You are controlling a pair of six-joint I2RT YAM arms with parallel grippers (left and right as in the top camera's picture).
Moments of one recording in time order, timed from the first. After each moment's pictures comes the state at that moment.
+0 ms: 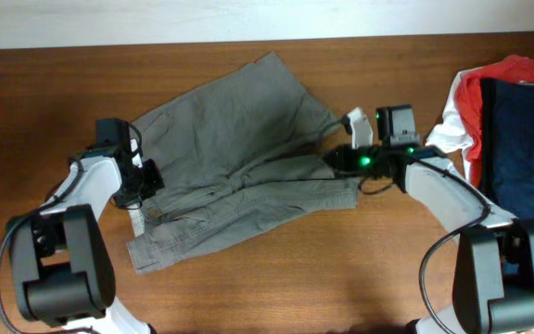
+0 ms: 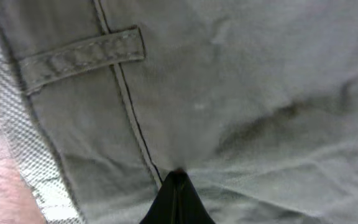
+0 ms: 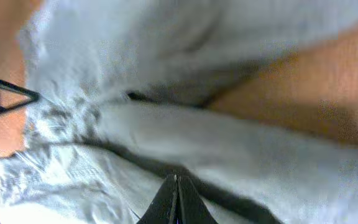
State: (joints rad) left arm 0.13 1.86 1.10 -0.62 0.07 -0.25; right arm 0.12 1.71 1.04 -0.34 -0.61 0.15
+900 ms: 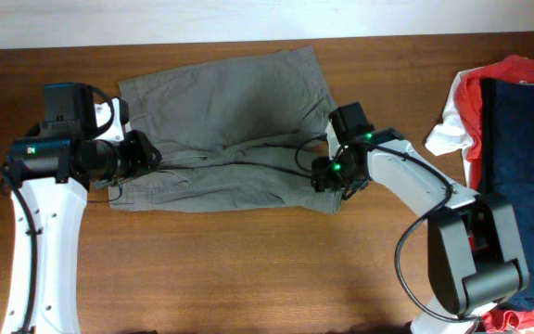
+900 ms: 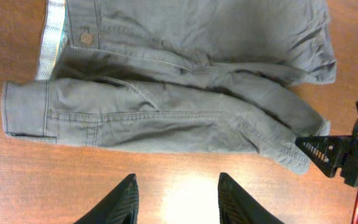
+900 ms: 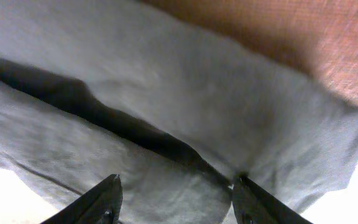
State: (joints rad) left arm 0.09 1.45 1.45 -1.16 0.29 -0.24; right arm 0.29 1.85 1.20 -0.71 -0.21 0.24
